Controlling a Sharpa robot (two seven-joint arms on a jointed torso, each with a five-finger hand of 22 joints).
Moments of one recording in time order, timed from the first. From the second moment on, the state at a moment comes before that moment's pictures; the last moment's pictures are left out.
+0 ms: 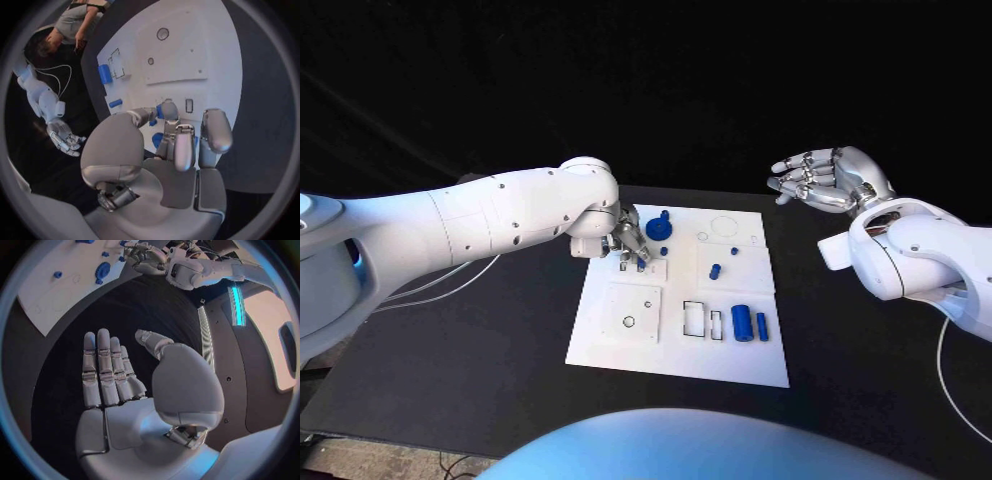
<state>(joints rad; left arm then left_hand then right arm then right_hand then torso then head) 1.25 -0.60 -0.09 1.23 -0.92 0.32 -0.66 1.11 -0.11 0.63 0.21 0.35 0.77 0.05 0.82 0.81 1.22 -0.03 0.96 0.66 1.47 -0.07 1.53 1.31 0.08 1.40 0.04 1.22 1.31 1.28 -0.84 -0.16 1.52 -0.57 -0.60 0.17 1.18 -0.24 0.54 0.03 0.30 0.86 0.20 0.27 0.32 1.03 0.13 0.36 0.18 1.10 0.07 0.45 0.45 0.17 0.99 0.19 0.14 0.59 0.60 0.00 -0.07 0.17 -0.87</state>
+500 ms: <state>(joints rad) 1.25 -0.60 -0.09 1.24 -0.94 0.34 -0.66 1.09 -0.11 0.63 0.21 0.40 0.79 0.05 0.82 0.81 1.23 -0.03 0.97 0.67 1.47 -0.08 1.53 1.31 0.08 1.40 0.03 1.22 1.31 1.28 -0.83 -0.16 1.52 -0.57 -0.60 0.17 1.18 -0.24 0.54 0.03 0.30 0.86 0.20 0.27 0.32 1.03 0.13 0.36 0.18 1.10 0.07 0.45 0.45 0.17 0.99 0.19 0.14 0.59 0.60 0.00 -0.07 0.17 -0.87</state>
